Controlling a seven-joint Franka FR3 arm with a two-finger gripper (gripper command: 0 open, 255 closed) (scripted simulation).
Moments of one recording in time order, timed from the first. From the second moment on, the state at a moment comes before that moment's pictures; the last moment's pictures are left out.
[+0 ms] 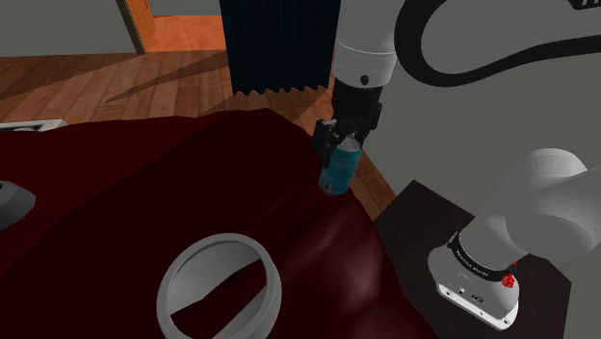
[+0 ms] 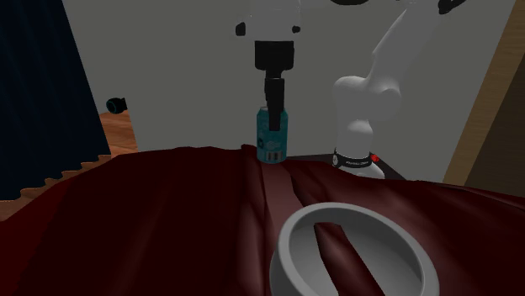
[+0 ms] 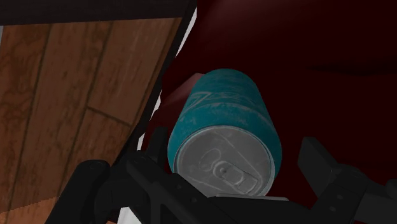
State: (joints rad) arm 0.13 -0.59 0.38 -2.43 0.21 1.87 0.49
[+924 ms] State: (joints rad) arm 0.12 -0.59 0.37 -2.41 0.20 1.84 0.49
